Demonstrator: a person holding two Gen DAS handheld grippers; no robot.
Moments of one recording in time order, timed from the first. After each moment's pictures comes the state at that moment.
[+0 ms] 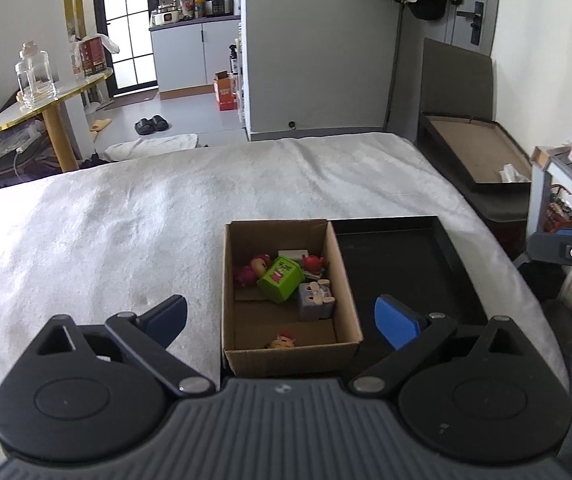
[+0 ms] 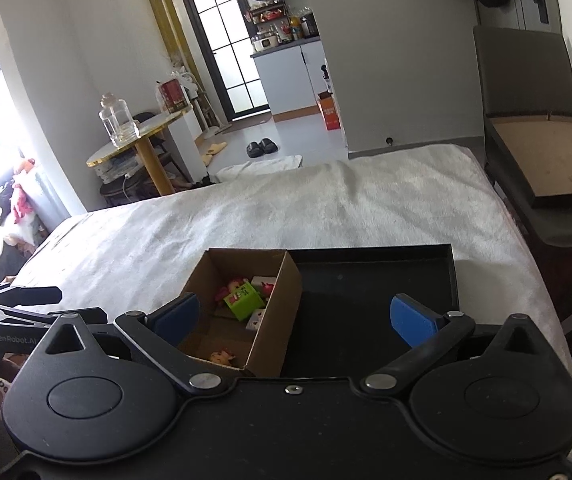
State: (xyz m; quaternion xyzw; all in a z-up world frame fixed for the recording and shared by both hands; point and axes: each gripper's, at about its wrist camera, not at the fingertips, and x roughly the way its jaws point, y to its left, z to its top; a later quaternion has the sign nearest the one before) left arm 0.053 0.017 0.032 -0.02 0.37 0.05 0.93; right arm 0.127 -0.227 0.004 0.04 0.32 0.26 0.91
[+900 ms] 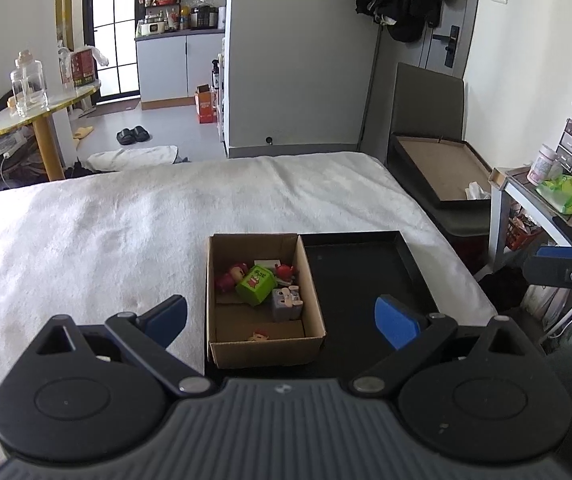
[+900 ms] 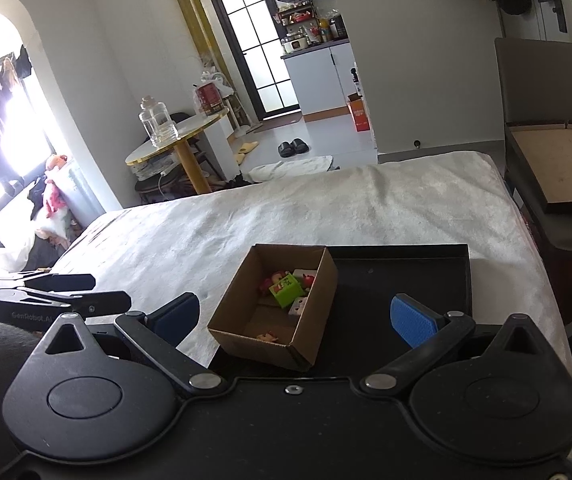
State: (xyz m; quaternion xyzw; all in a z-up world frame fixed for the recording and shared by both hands) left arm 0.010 0.014 0.073 -0.04 0.35 0.01 0.94; right arm 0.079 -0.242 0.045 0.05 0.32 0.30 0.89
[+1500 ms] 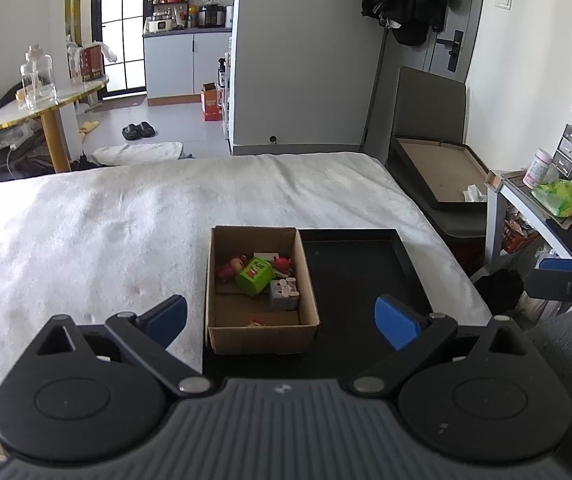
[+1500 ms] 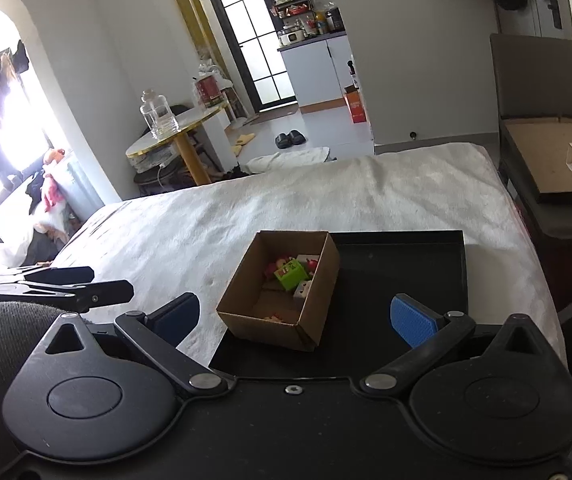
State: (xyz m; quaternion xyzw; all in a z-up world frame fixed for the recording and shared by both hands) left arm -0.009 0.008 0.077 -0.05 0.35 0.02 0.93; right arm 0.055 -0.245 0.053 0.04 0.34 0.30 0.89
